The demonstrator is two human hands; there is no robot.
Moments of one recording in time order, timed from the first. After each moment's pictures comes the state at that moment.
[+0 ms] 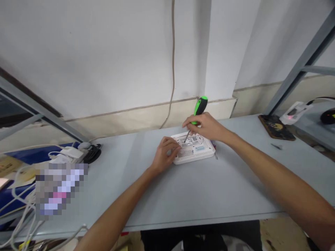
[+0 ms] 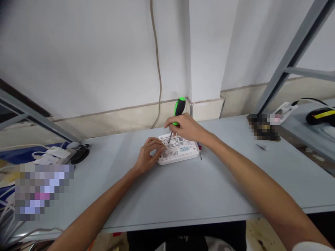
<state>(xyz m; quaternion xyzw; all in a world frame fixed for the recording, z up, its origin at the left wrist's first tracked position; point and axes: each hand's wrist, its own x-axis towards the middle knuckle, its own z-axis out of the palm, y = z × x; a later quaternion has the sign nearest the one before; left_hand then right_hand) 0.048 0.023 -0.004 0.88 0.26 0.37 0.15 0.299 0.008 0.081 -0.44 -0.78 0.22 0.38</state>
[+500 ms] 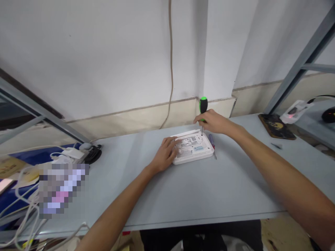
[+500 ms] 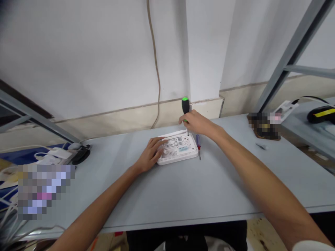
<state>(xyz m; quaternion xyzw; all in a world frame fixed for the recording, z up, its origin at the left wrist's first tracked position) 0.038 0.034 -0.014 0.92 0.29 0.22 0.13 0.340 0.029 0.072 -0.54 -0.81 0.11 0.21</state>
